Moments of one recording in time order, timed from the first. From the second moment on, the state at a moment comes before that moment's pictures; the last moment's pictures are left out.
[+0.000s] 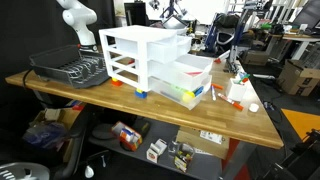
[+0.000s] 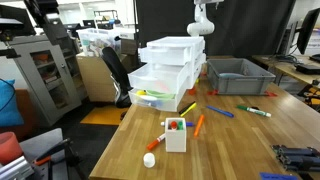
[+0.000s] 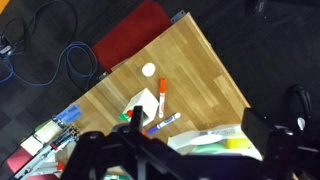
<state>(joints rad) 0.05 -1.02 0.12 -2.80 -0.09 1.93 -0.01</state>
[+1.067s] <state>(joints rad) 0.01 -0.75 -0.02 -2.81 -0.11 2.00 0.01</state>
